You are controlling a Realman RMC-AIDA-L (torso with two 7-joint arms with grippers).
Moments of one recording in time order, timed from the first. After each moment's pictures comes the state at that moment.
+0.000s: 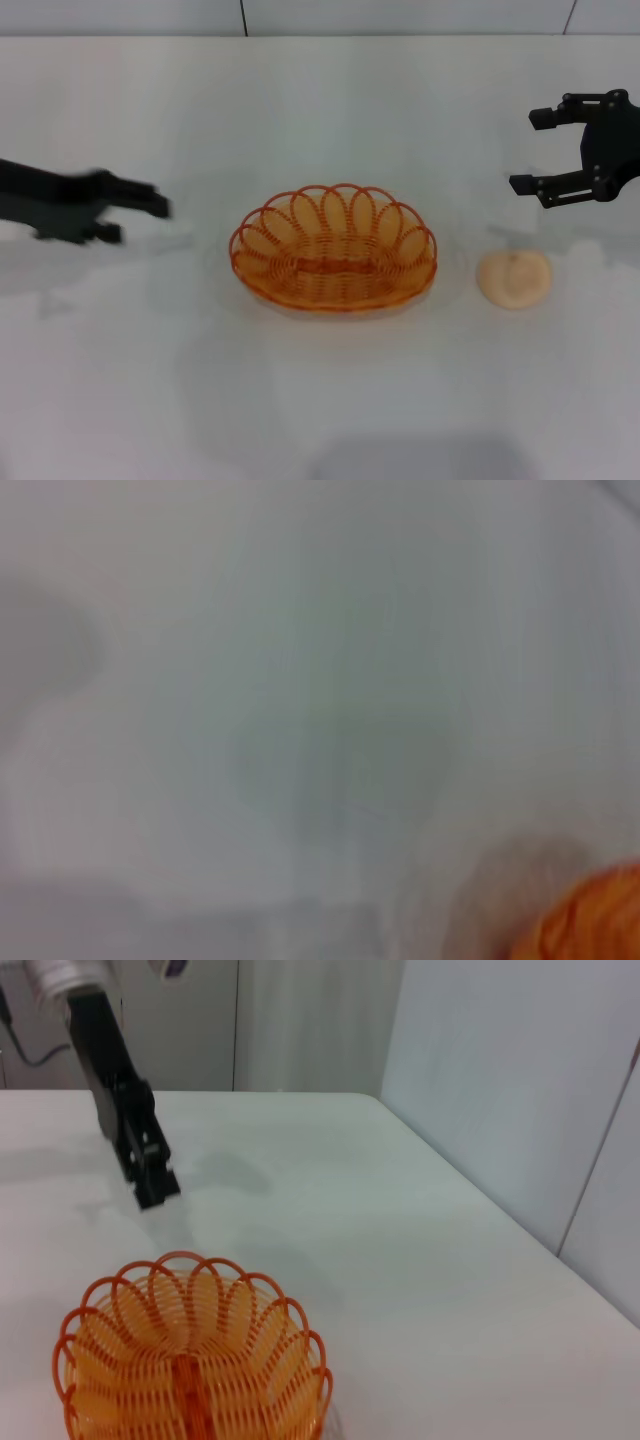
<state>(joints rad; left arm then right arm) -0.50 -1.95 1.01 1.06 2.28 1.52 -2.94 0.54 1.97 -0.95 -0.99 -1.99 -1.45 1.41</state>
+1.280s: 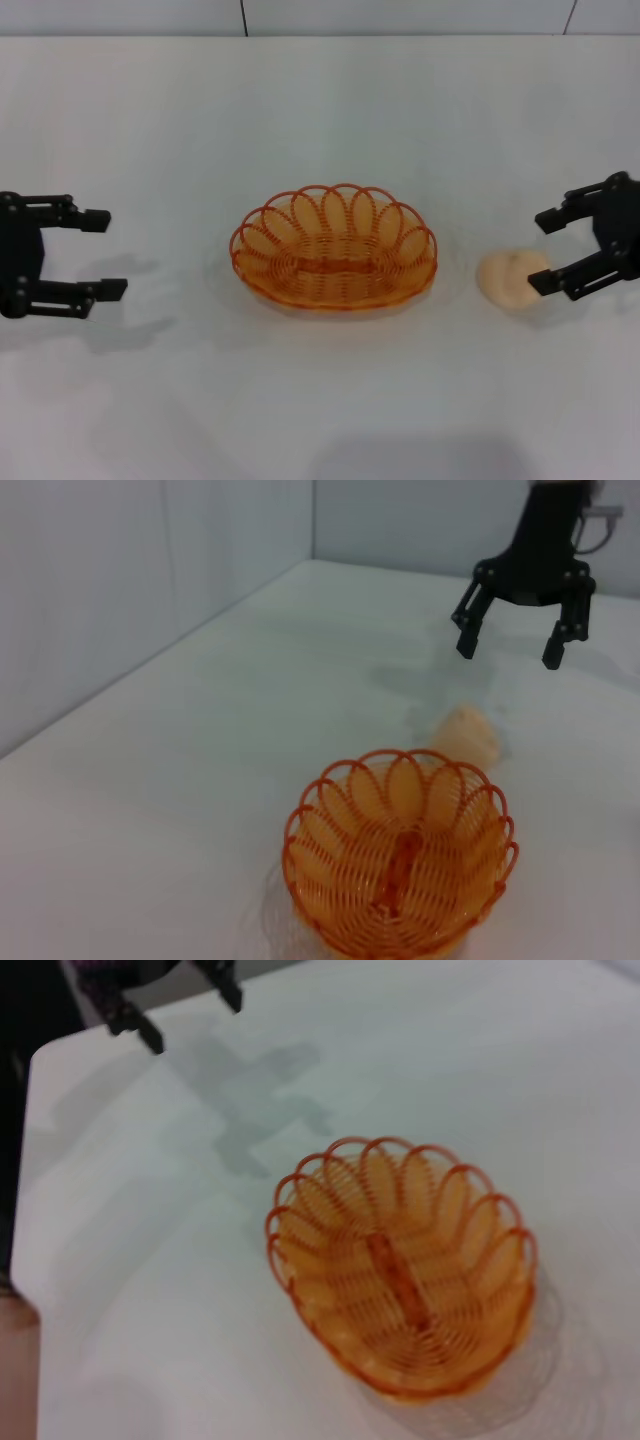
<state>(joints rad) -0.41 -1.97 0.61 1.04 2.18 1.89 -1.35 0.58 1.97 -0.99 -1.13 -2.21 -1.75 1.79</state>
